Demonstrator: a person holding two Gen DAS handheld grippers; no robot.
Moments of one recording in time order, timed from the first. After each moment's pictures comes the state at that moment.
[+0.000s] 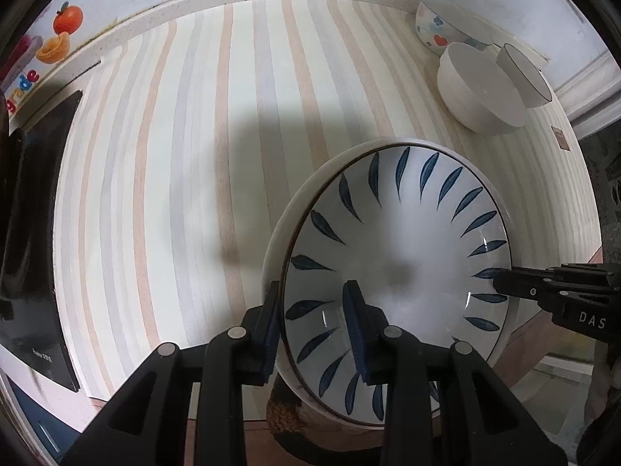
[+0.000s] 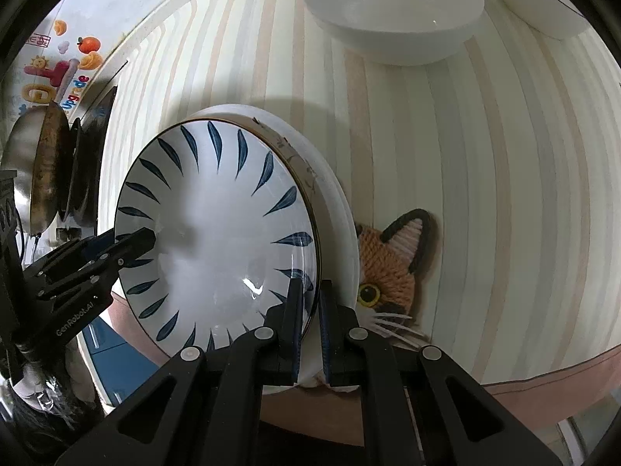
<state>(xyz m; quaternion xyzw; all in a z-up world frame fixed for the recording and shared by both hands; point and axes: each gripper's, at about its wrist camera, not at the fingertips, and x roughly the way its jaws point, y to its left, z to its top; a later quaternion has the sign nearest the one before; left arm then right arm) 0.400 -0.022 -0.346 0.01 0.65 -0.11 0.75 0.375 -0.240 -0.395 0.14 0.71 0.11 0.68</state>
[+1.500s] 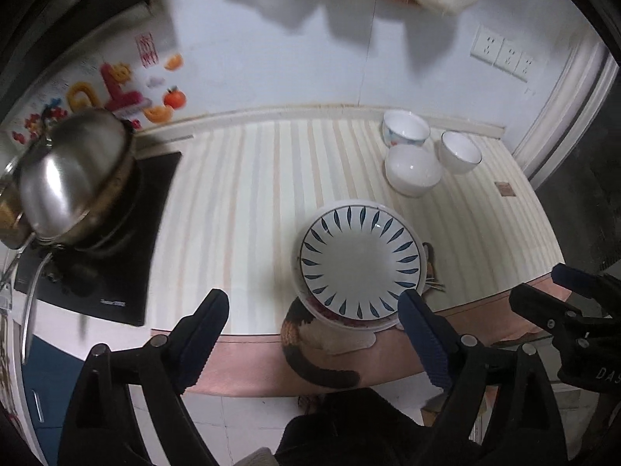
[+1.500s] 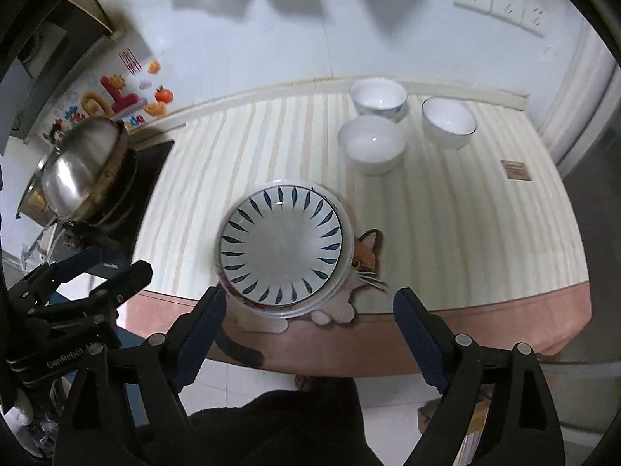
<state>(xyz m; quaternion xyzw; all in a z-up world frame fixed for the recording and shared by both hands) 0.236 -0.001 -0.160 0.00 0.49 -0.06 0.87 0.217 -0.216 -0.173 0.06 0.54 0.04 0.84</state>
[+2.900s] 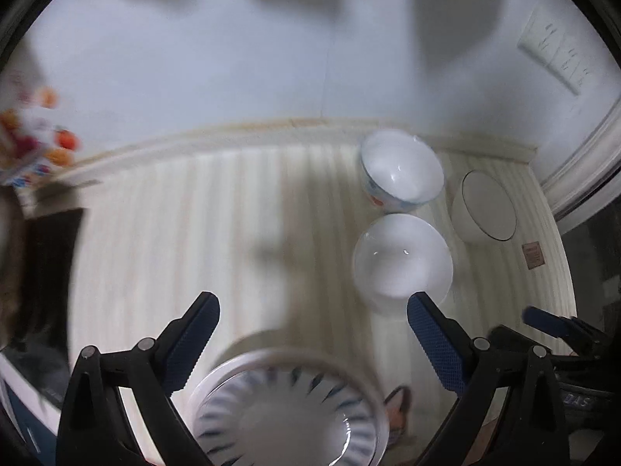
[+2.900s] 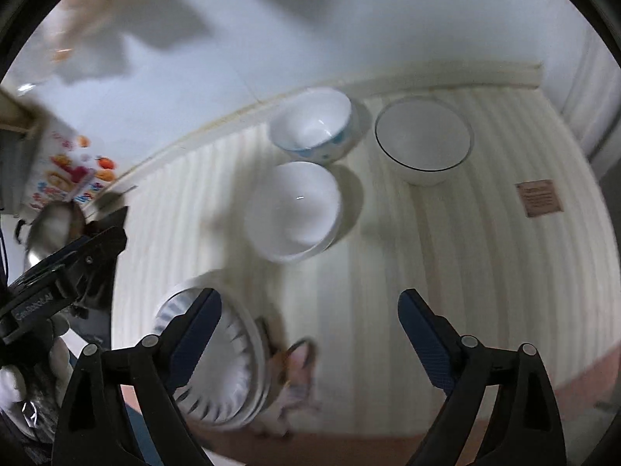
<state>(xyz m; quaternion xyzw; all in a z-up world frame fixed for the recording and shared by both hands) 0.490 -0.125 -0.266 -0.01 0.57 -0.07 0.82 0.410 -0.376 -0.274 0.16 0.57 0.06 0.80</state>
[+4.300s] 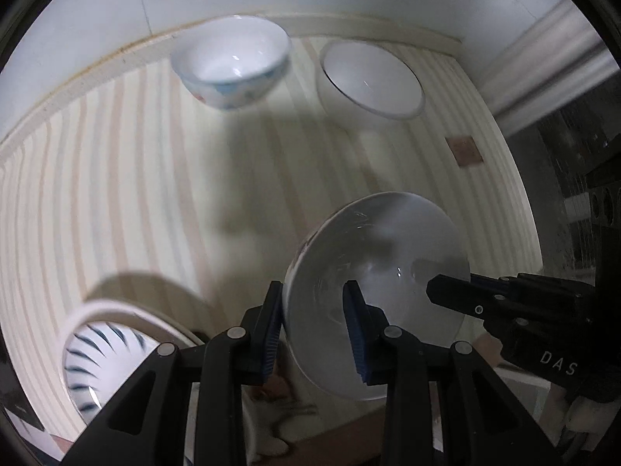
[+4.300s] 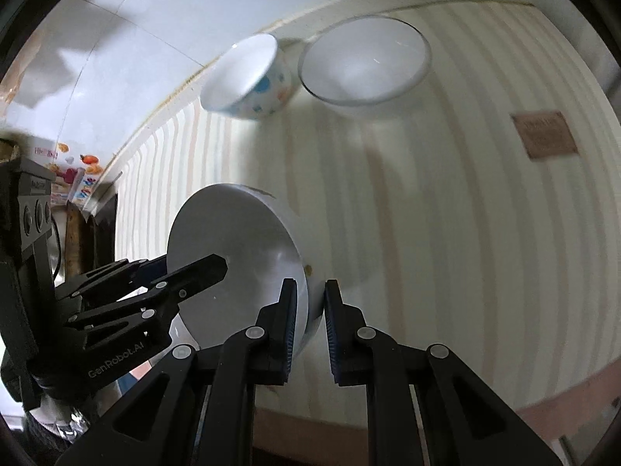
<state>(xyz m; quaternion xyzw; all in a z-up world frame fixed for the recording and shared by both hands) 0.436 -0.248 -0.309 0.01 0.65 -0.21 0.73 0.397 -0.450 -0.336 0.22 0.64 0.08 0.73</state>
